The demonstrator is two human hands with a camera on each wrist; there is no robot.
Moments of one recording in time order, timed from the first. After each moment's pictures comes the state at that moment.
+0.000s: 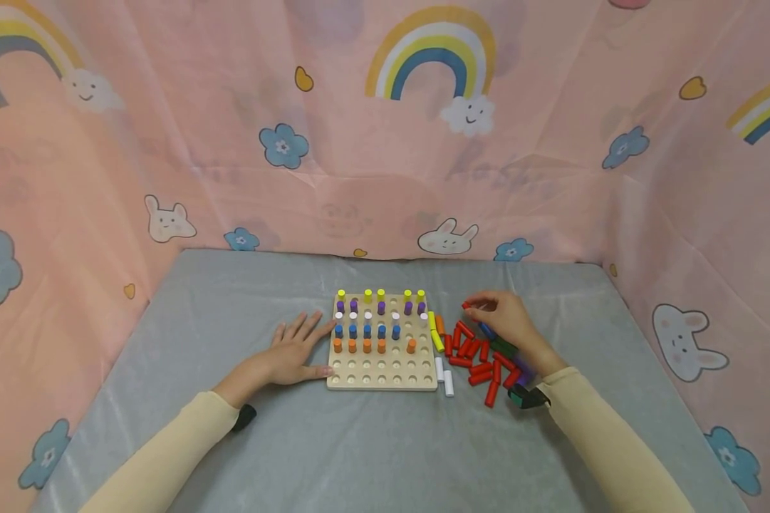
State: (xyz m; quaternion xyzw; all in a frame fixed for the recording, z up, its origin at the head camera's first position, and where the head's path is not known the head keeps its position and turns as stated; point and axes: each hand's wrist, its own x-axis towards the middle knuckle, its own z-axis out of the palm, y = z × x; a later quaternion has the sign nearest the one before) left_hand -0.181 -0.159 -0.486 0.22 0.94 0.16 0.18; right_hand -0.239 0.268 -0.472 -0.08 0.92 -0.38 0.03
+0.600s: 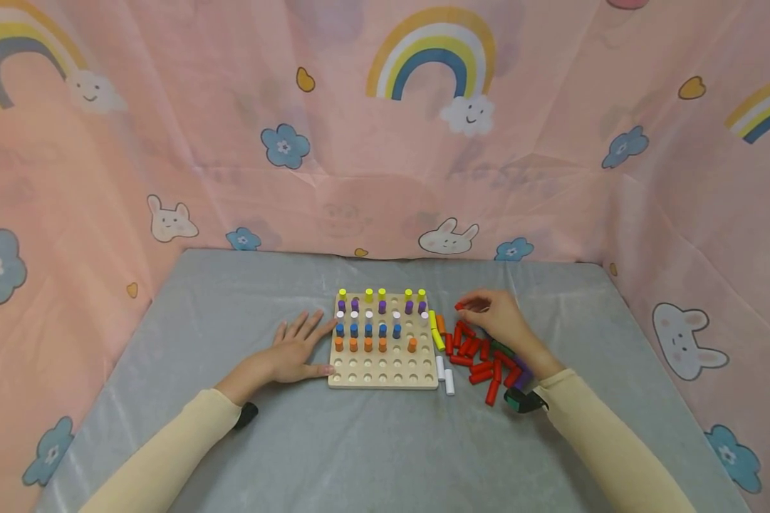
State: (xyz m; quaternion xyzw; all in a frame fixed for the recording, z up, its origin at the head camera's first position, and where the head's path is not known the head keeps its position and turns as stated) left_hand -0.183 -0.162 -0.494 0.22 0.94 0.17 0.18; right_hand -0.227 0.249 -0.460 -0.13 0.92 -0.38 0.00
